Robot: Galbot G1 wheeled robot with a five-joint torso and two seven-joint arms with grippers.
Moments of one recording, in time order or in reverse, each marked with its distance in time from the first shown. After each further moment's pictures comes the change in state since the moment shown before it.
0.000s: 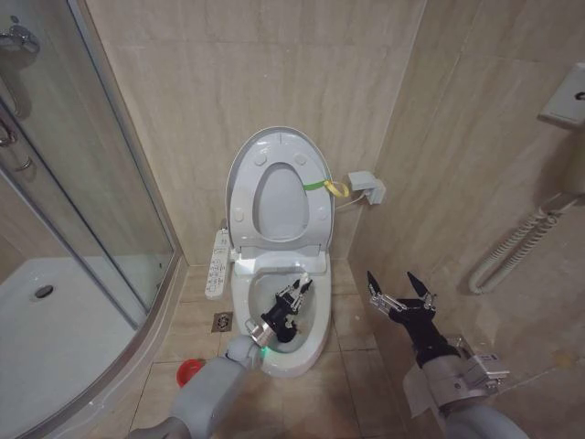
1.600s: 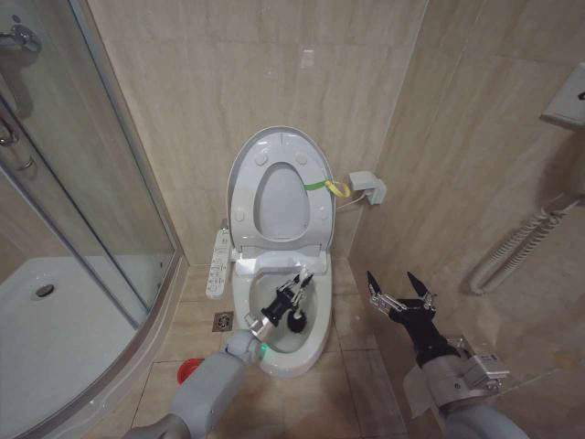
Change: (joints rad) left arm -0.002 -0.010 -0.001 -0.045 -0.018 0.002 0.027; right arm 0.000 0.000 0.000 0.000 0.000 0.000 0.000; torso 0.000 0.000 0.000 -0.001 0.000
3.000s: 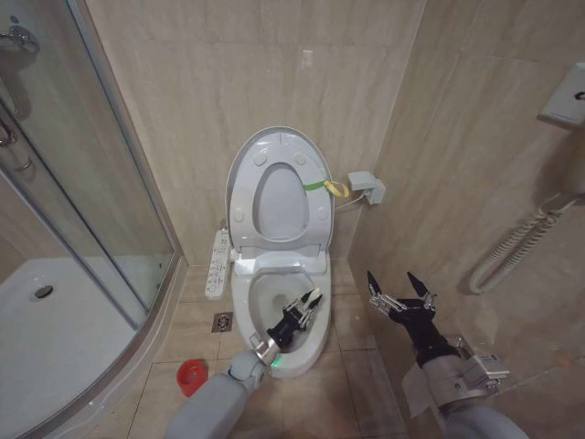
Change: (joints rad) left arm 0.092 0.044 0.077 -0.123 0.012 0.054 -0.080; right arm 0.000 0.000 0.000 0.000 0.000 0.000 0.000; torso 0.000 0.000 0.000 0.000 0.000
